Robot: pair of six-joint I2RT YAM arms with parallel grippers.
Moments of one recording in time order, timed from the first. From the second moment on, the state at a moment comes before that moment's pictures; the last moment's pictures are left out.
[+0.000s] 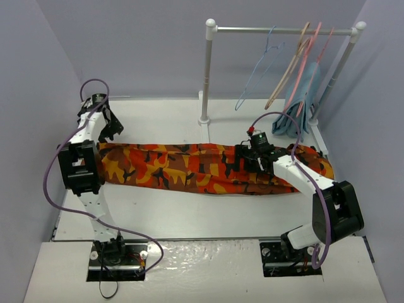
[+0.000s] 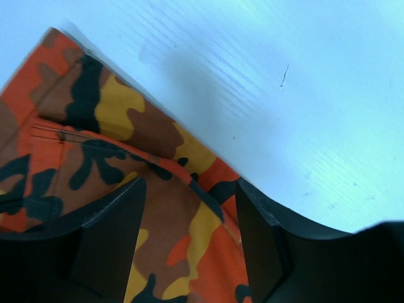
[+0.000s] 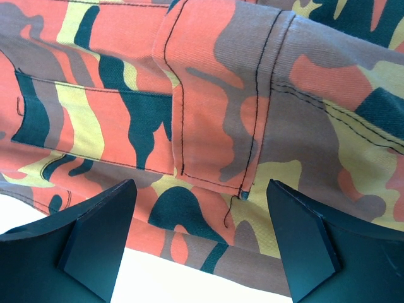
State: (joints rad) left arm 0.14 2.04 1.70 -0.73 -0.19 -0.53; right arm 0.38 1.44 0.86 -0.39 -0.01 0.38
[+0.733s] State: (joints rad) left arm 0.34 2.03 1.66 -0.73 -0.01 -0.11; right arm 0.40 1.46 0.86 -0.36 -0.06 0.35
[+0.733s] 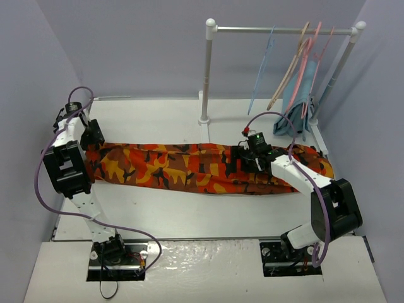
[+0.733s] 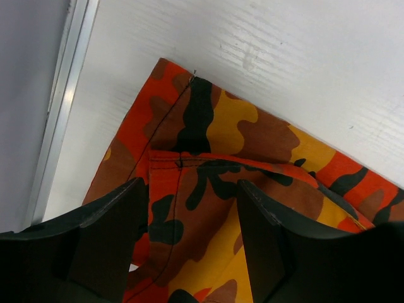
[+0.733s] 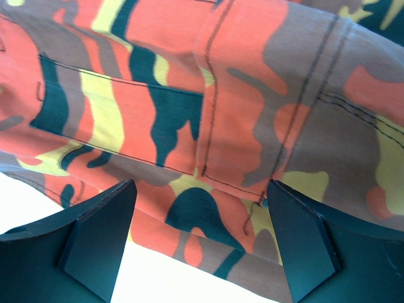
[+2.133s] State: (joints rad) left arm 0.35 2.13 1.66 -0.72 0.00 -0.03; right arm 0.41 1.50 0.83 -0.29 -0.12 0.35
